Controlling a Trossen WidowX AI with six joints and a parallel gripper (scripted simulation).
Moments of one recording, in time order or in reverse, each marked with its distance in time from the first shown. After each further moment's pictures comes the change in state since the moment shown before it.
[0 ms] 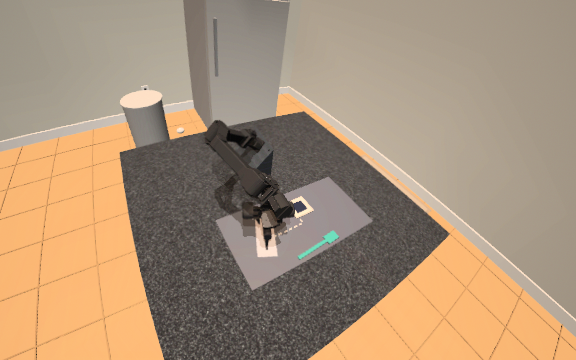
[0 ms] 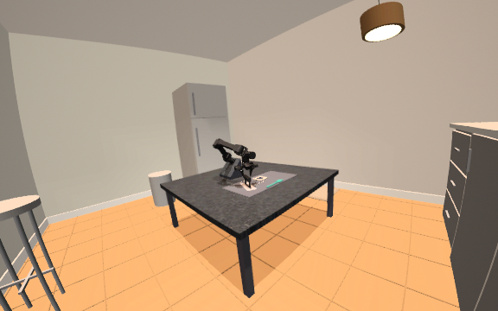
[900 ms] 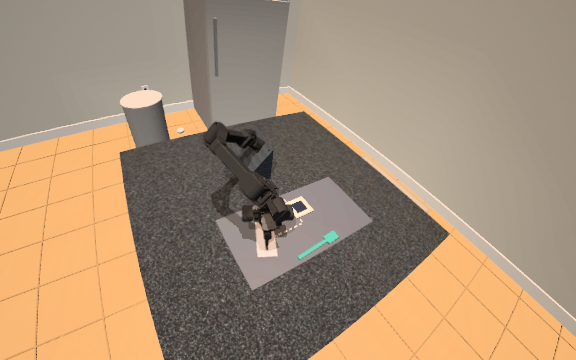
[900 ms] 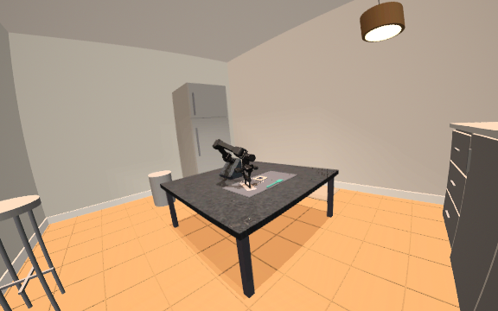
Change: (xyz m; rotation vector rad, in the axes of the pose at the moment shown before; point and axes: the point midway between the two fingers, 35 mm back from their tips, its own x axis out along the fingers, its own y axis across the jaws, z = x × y) arm 0.019 -0.001 -0.002 -0.002 0.003 -0.002
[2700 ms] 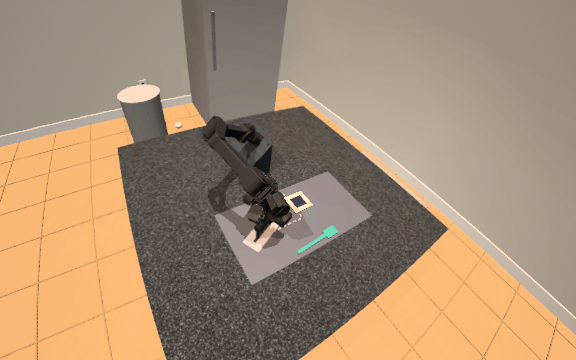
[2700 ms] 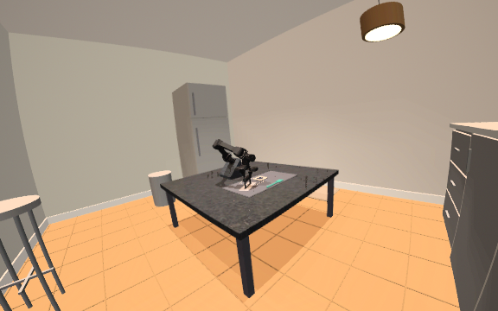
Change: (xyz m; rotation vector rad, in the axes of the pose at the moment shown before) arm 0.000 0.000 0.000 0.747 0.000 -0.002
